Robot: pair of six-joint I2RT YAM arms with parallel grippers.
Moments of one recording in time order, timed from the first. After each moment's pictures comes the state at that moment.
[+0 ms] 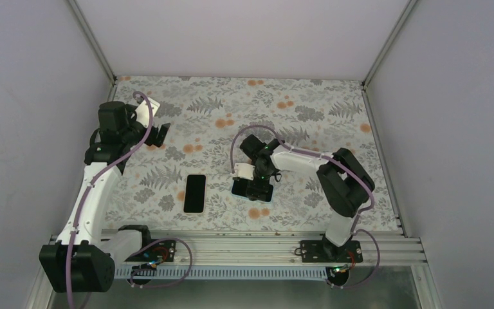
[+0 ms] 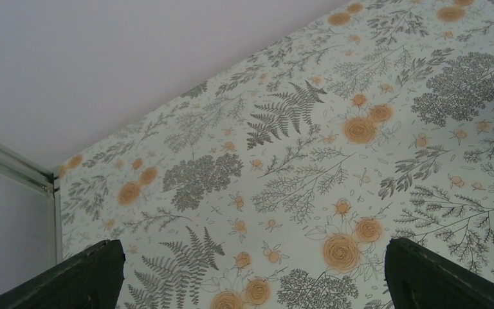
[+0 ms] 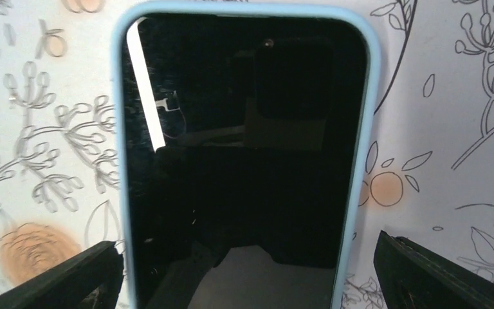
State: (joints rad) left arm 0.01 1.05 0.96 -0.44 0.27 0.44; right arm 0.78 1.78 1.12 -0.77 -0.18 -0.63
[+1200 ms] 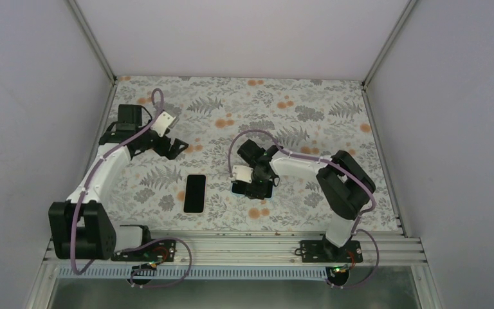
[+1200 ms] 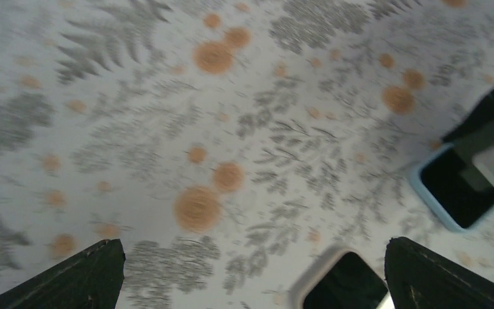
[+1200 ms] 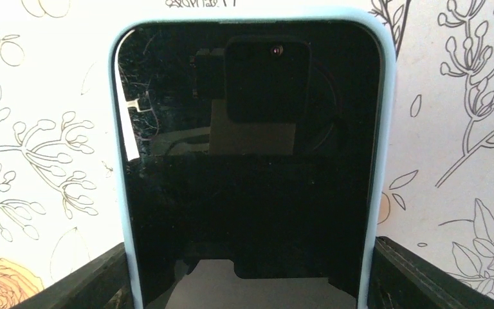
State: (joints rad) left arm -0.01 1.26 0.96 -0.58 0.54 0.45; right arm 0.82 1.79 1.06 -0.66 -0.07 -0.61
